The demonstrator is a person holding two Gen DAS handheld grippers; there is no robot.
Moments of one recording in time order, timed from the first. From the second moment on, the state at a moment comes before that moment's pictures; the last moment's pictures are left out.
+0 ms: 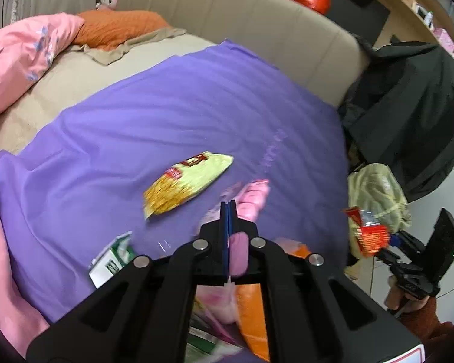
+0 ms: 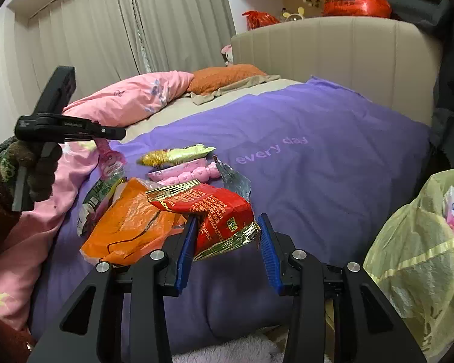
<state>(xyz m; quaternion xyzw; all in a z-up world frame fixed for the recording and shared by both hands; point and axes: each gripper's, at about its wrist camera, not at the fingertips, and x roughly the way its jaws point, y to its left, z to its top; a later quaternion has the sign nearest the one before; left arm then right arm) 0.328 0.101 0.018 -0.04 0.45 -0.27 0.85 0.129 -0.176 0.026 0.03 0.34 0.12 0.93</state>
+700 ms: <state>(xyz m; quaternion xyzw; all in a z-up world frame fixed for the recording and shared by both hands) 0.278 0.021 0.021 -0.08 0.45 -0.37 0.81 0.095 -0.210 0.040 0.04 0.32 0.07 0.94</state>
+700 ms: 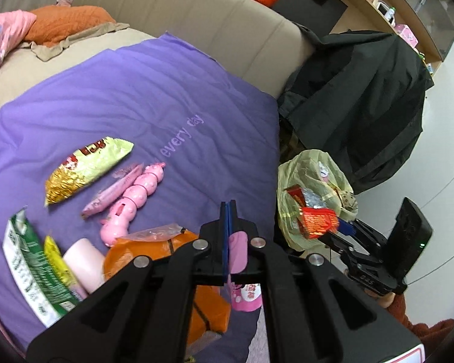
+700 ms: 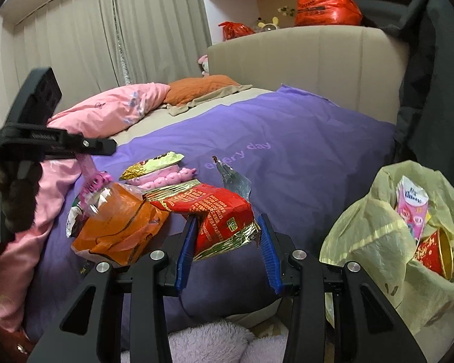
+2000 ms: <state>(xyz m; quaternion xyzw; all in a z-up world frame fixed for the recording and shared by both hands) 0.289 -0.016 -0.078 -0.11 0.53 -0.23 0.81 0.077 -0.226 0.037 0.02 0.31 0.05 0.95</state>
